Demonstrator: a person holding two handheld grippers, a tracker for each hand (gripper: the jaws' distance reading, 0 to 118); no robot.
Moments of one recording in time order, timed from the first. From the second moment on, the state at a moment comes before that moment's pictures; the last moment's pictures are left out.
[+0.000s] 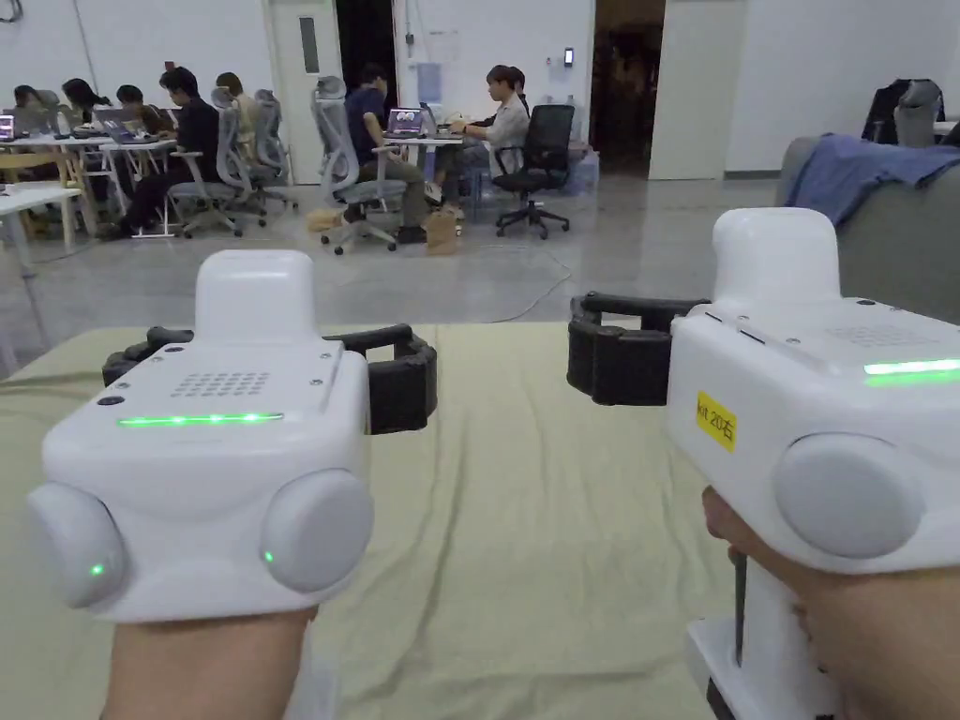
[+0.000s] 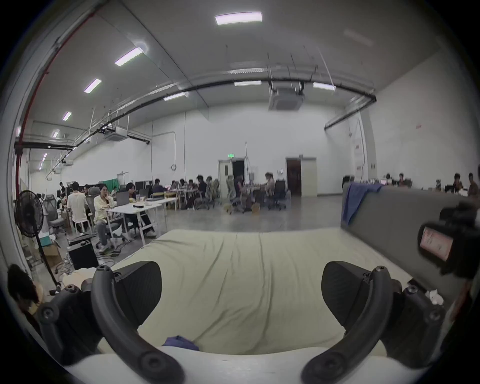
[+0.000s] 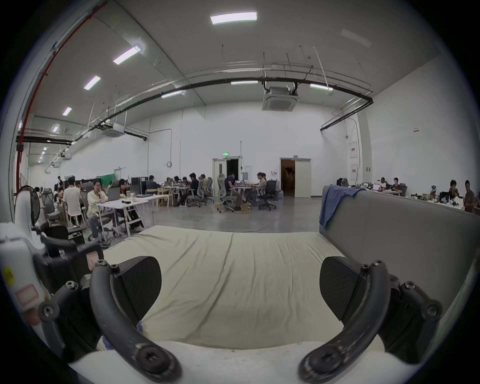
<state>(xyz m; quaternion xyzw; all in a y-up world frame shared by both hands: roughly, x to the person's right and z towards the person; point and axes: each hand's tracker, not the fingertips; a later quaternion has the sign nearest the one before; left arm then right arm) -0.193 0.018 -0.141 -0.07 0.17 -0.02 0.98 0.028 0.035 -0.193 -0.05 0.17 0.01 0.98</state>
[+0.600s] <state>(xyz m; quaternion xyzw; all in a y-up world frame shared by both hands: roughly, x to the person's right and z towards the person) -0.193 -0.017 -0.140 -0.09 0.14 0.01 0.99 0.037 -0.009 -0.196 -0.07 0.15 0.01 0.99</state>
